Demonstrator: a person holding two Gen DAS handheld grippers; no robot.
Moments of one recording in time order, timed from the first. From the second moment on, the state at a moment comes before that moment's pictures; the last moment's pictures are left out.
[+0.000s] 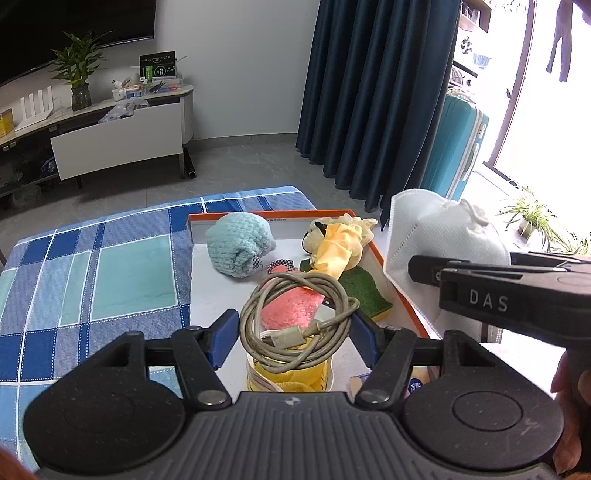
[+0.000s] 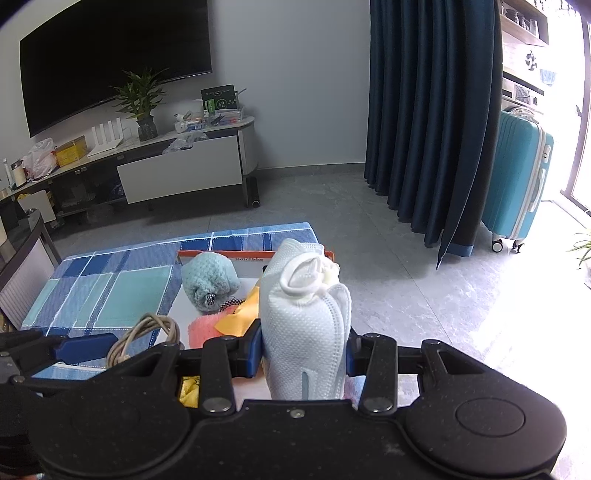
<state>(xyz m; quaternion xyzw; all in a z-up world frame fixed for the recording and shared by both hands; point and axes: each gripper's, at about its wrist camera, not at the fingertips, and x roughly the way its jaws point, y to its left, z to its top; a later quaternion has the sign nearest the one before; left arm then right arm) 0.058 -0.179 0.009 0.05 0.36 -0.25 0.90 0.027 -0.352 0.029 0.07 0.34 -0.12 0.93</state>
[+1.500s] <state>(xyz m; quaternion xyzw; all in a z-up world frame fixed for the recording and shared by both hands) 0.073 -0.208 -0.003 0.06 0.38 -0.29 0.88 0.097 -0.367 0.027 0.09 0.35 -0.07 0.93</state>
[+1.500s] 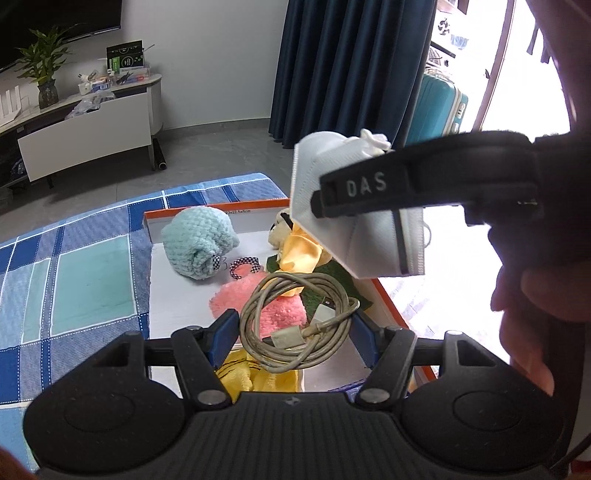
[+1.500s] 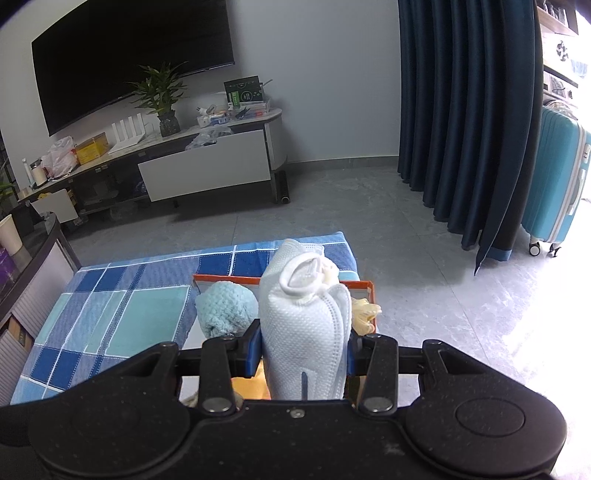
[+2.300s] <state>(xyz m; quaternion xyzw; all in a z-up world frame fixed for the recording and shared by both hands) 0.069 -0.216 -0.010 0.06 0.38 -0.32 0.87 0.088 -0.402 0.041 0.13 0.32 -0.11 0.93</state>
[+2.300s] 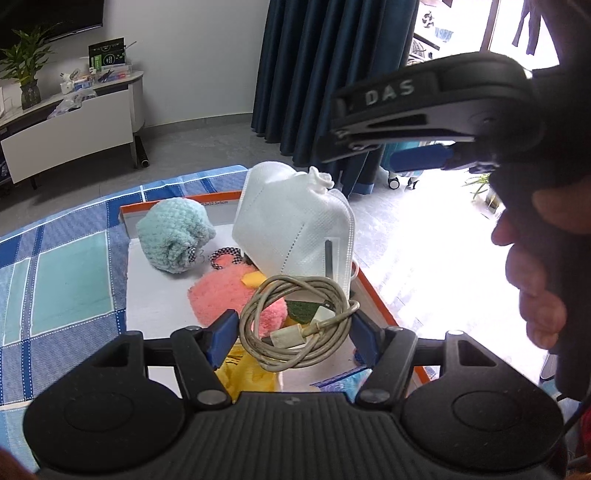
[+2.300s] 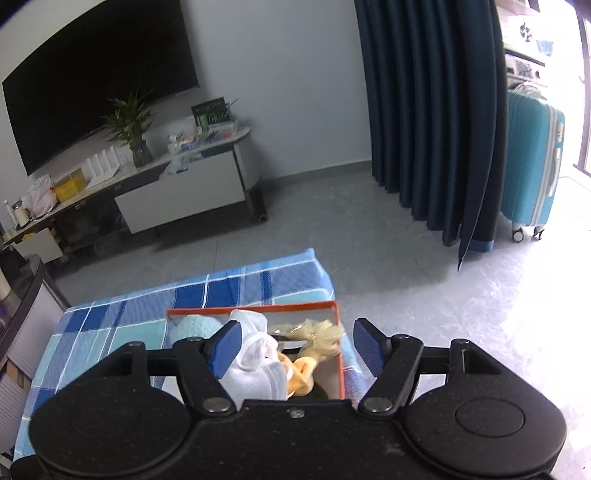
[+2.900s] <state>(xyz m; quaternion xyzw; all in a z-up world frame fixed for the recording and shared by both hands) 0.053 -0.191 0.013 0.05 0.36 -0.25 0.90 0.015 -0.394 0.048 0.10 0.30 -0.14 0.94</state>
